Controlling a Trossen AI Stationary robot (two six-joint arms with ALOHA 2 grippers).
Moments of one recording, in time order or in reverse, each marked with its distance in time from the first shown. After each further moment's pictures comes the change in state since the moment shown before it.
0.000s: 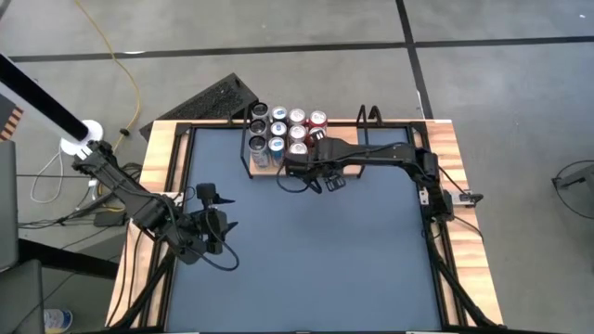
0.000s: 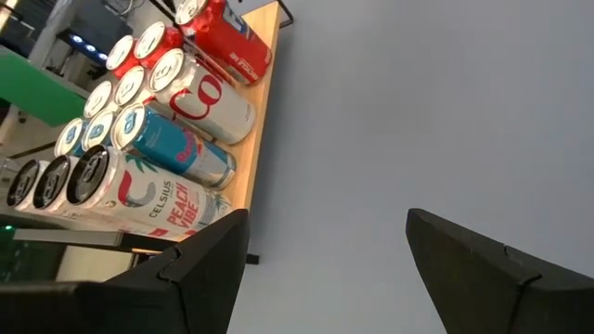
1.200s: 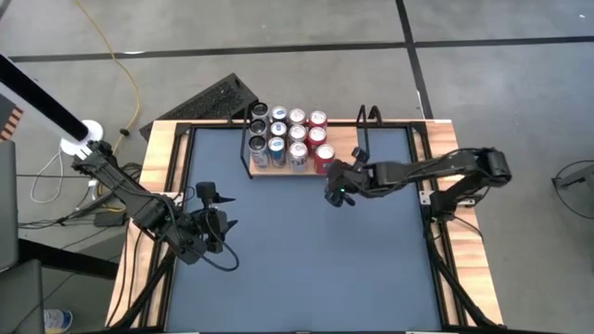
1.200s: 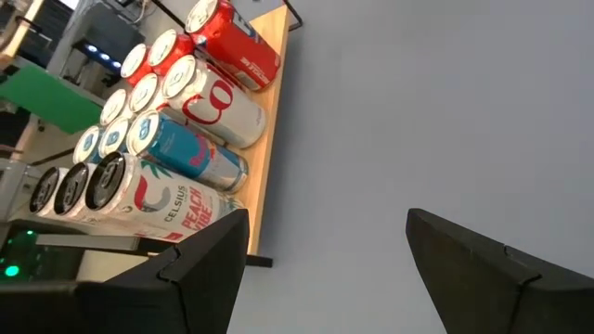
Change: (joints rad) left arm 0.003 0.000 0.000 0.000 -0.028 0.035; right arm 0.102 -0.585 -0.918 0.922 0.014 0.796
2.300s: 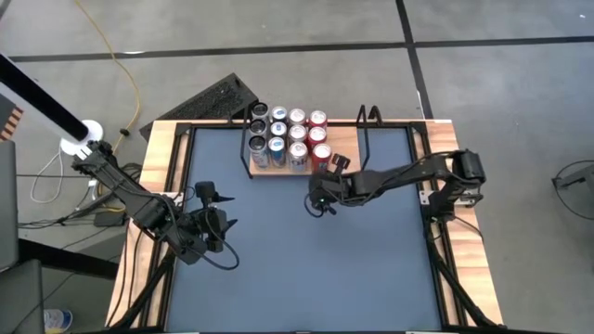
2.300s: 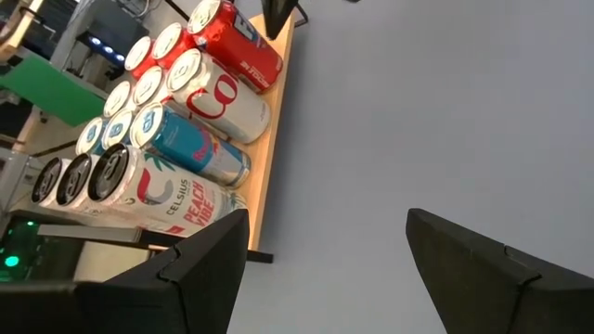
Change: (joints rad) left arm 0.000 0.000 0.000 -0.016 -0.007 -0.033; right arm 0.024 0.236 0.108 0.088 0.074 -0.140
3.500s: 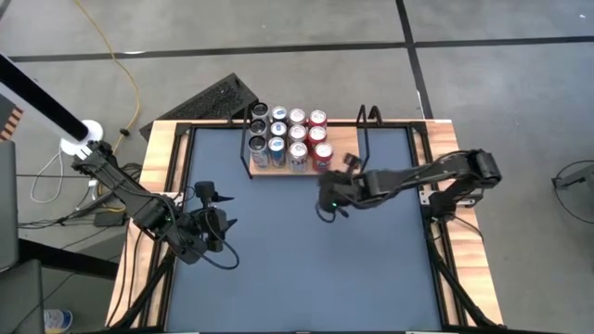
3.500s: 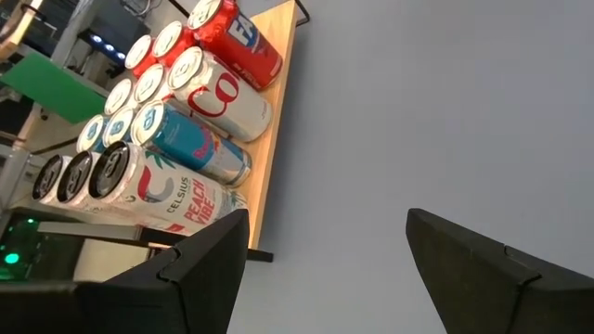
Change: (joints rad) left arm 0.000 0.000 0.000 -0.003 -0.003 -0.010; right arm 0.057 -0.113 0.056 -0.178 0.036 0.063
